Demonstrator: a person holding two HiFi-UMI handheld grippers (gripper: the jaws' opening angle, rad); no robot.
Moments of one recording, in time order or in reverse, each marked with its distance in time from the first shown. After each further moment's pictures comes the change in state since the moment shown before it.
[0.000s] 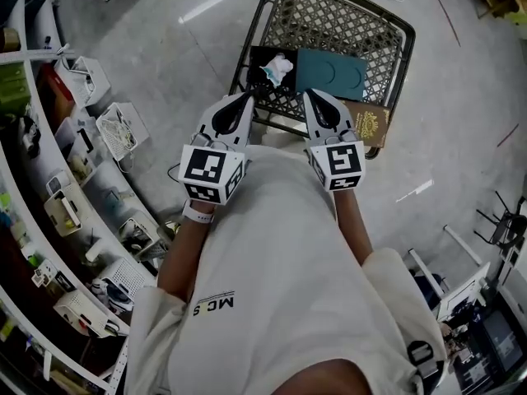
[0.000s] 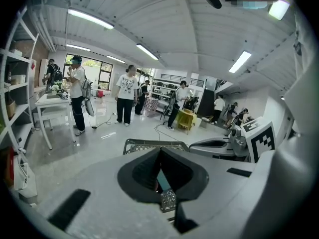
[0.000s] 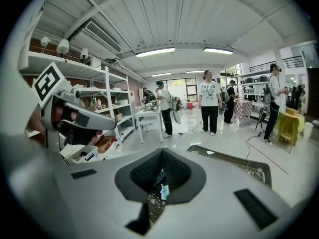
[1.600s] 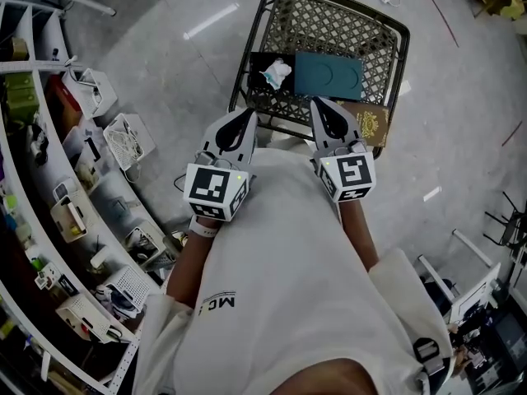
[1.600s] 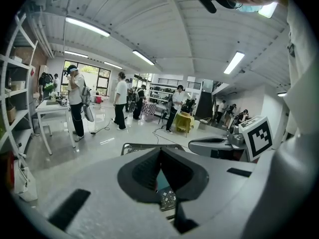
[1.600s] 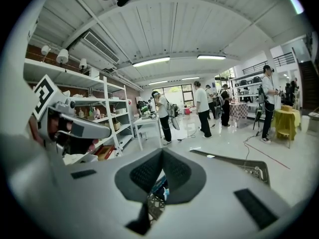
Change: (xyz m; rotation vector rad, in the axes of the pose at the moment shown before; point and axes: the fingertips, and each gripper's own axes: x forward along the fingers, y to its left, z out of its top) left arm -0.030 -0.037 0.004 0.045 -0.055 -0.005; right arm -0.046 -0.001 0.013 0.059 -0.091 -0.021
